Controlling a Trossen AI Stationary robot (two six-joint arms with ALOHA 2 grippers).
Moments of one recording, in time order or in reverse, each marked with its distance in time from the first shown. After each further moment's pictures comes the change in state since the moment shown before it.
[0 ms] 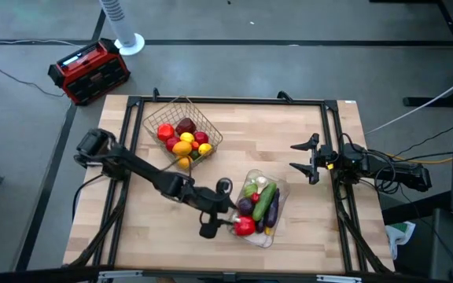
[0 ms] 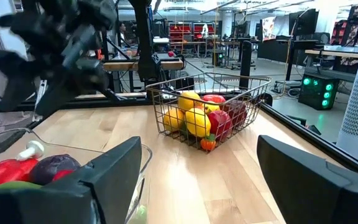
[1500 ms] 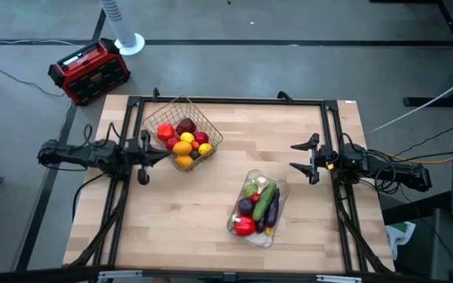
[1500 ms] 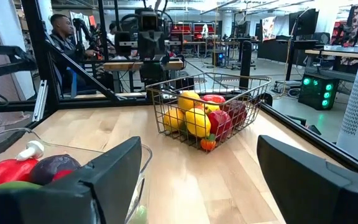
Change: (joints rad) left arm 0.237 -1.678 -0.942 -0.170 -0.210 0.129; right arm 0.000 0.000 0.000 0.000 0.000 0.000
